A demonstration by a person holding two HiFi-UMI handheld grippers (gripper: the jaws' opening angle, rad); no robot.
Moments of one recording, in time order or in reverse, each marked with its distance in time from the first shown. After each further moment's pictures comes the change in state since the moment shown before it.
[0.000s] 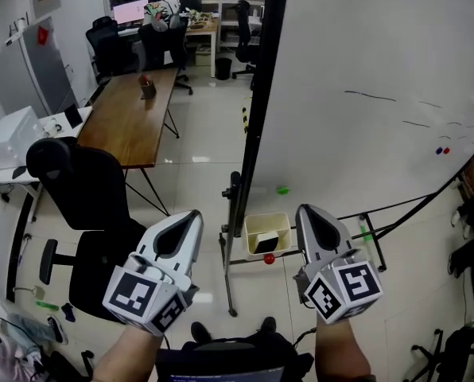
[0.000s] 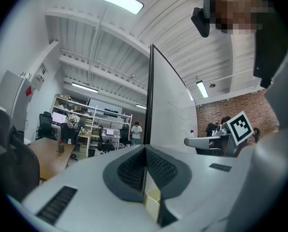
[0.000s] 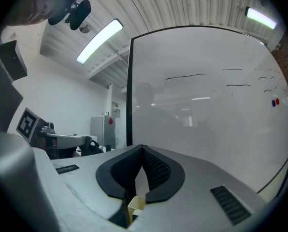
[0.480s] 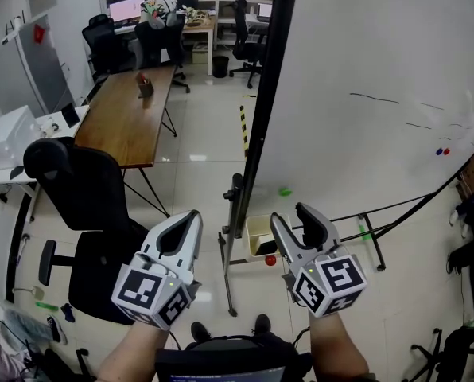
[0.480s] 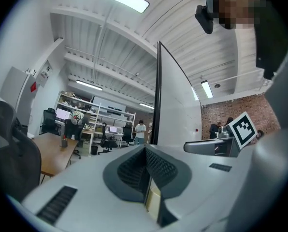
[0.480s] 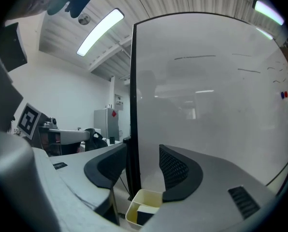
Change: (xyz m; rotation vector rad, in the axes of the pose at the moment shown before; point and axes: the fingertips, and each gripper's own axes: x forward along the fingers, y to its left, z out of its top) left arm 0.012 0.019 -0.022 -0.053 0.026 0.033; right arm 0.026 0.011 -0.036 0.001 0.105 0.025
